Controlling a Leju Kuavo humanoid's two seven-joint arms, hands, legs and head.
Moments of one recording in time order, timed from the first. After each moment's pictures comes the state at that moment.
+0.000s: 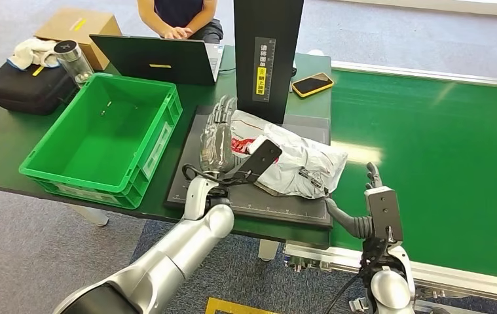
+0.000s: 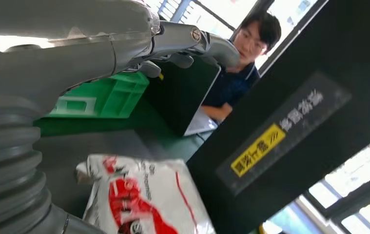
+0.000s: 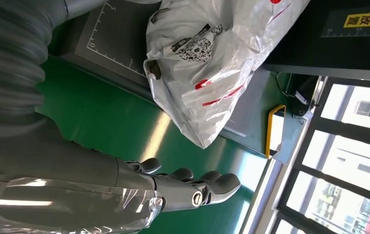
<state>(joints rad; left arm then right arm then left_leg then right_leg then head) -0.64 -0.33 -0.54 -0.36 -0.92 0.69 -0.39 -0.10 0.04 -0.08 -1.32 0.42 -0.15 -0.39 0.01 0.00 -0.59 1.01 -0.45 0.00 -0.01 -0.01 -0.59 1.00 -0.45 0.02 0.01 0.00</state>
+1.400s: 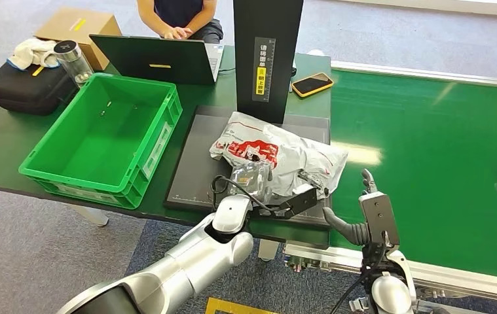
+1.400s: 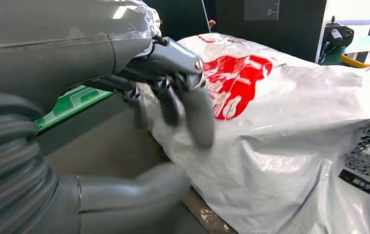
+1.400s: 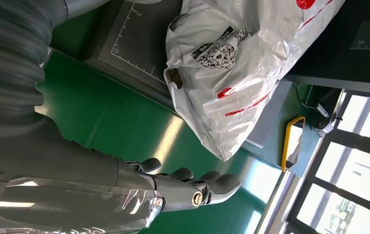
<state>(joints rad) -0.66 -0.34 -0.84 -0.28 -1.09 0.19 0.09 -0.07 0.03 -0.09 -1.32 0.45 -0.10 -0.38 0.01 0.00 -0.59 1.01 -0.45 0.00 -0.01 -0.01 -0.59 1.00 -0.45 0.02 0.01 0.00</state>
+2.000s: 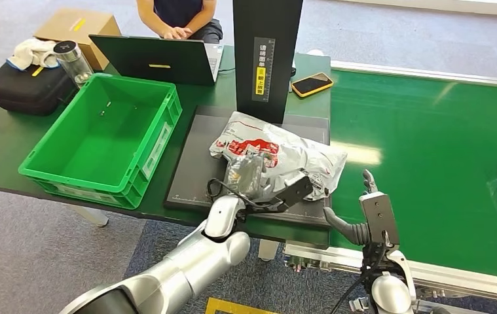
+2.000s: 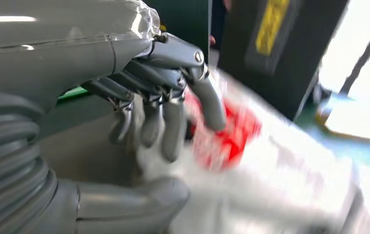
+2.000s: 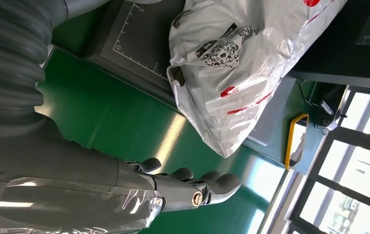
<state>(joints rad) -0.63 -0.34 -0.77 -0.28 -1.00 0.53 -0.12 -0.07 0.03 -0.09 -1.31 0.45 -0.11 -0.38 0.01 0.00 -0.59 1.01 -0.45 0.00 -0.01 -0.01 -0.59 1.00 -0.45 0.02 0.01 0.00</state>
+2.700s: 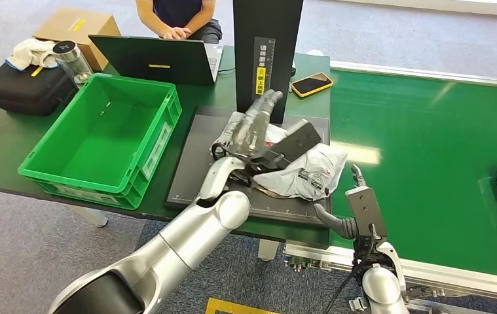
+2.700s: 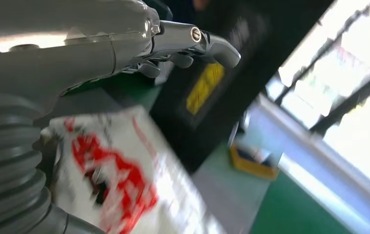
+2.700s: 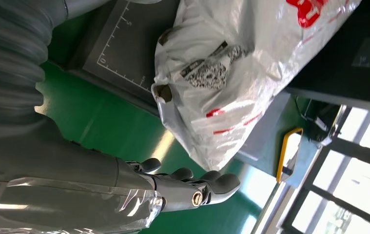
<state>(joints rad) -0.74 -0.34 -0.74 -0.49 -0.79 0.26 -0.14 -0.12 0.02 -0.03 -1.26 0.47 -0.12 -0.38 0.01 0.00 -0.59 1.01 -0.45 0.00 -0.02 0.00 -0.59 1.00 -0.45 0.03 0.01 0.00</state>
